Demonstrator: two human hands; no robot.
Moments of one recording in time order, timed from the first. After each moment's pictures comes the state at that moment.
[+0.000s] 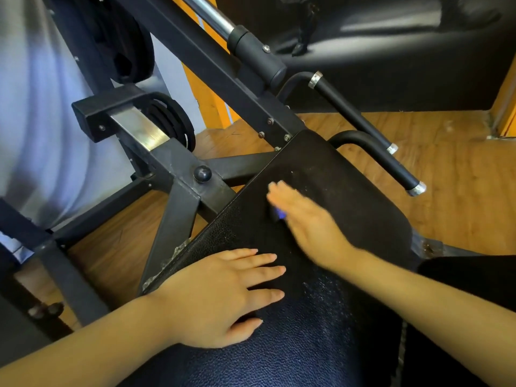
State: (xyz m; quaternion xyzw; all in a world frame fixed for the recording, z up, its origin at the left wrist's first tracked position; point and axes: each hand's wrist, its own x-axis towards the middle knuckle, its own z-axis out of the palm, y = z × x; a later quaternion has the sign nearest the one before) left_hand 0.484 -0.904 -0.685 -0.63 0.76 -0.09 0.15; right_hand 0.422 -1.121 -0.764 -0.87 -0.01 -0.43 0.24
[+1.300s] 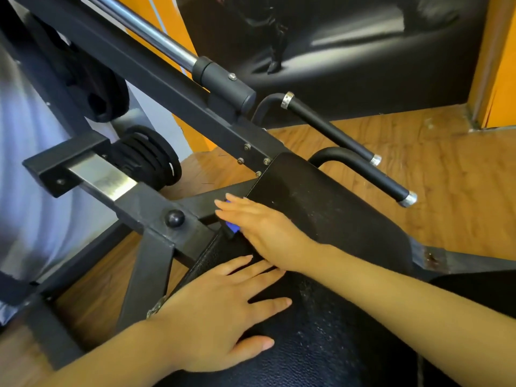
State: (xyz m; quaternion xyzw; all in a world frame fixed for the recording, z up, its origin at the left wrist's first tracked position) left_hand 0.511 -0.963 -0.675 -0.58 0.76 -0.15 0.24; right_hand 0.476 -1.143 -0.730 -0.90 -0.06 -0.36 0.25
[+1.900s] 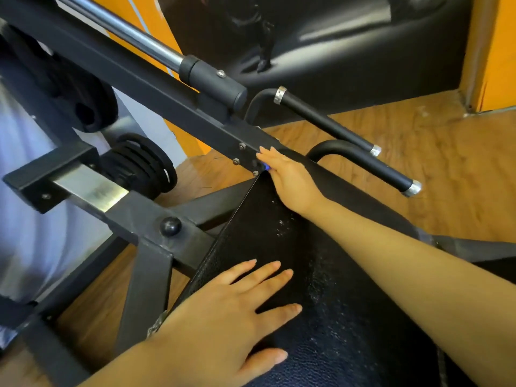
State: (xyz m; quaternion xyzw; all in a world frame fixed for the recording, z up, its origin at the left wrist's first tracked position) left_hand 0.514 -0.965 -0.683 -0.56 0.77 -0.17 0.24; right_hand 0.513 -1.220 -0.724 -0.84 0.14 -0.42 0.31
